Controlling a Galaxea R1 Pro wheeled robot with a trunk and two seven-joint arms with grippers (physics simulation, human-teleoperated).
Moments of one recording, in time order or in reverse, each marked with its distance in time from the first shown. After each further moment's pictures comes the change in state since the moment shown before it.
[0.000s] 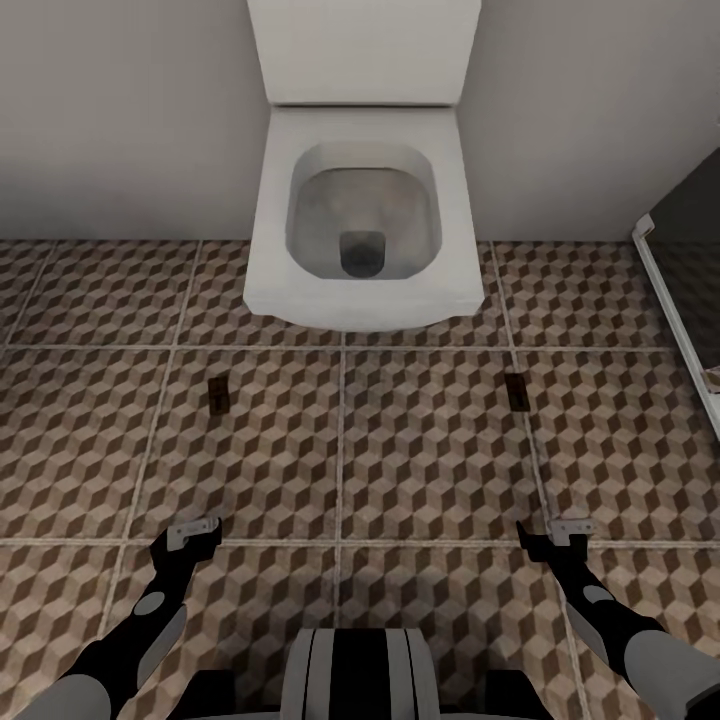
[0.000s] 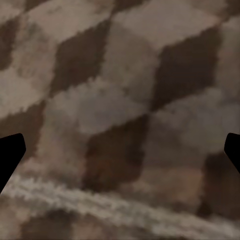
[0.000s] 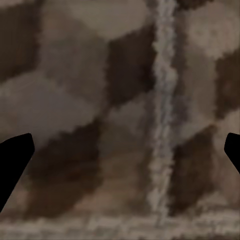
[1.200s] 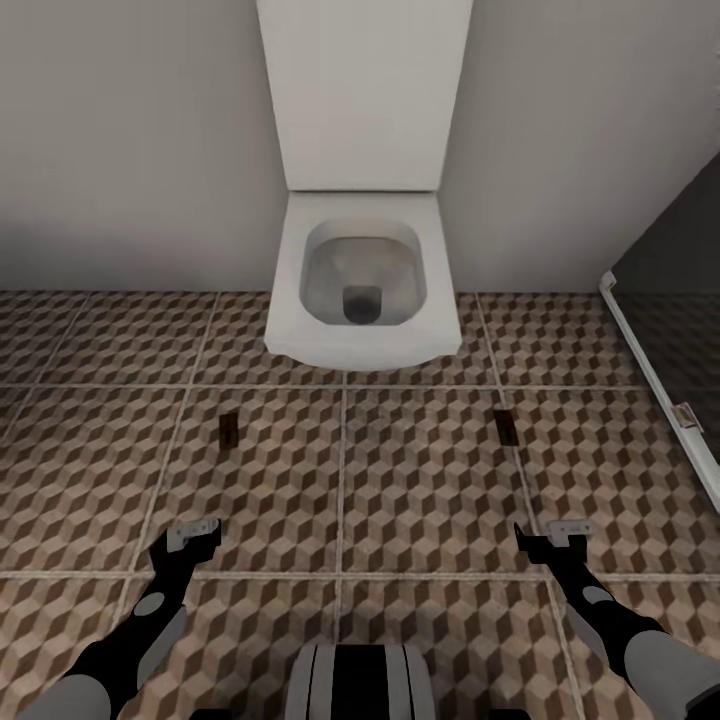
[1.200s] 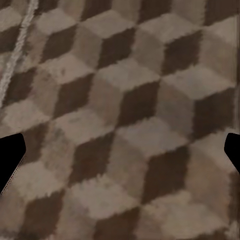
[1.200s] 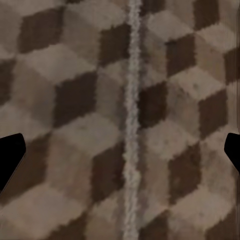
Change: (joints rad) left arm -0.001 0.000 -0.001 0.006 0.001 0.000 0.000; right arm 0.001 0.000 0.012 0.002 0.006 0.007 -0.003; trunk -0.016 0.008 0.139
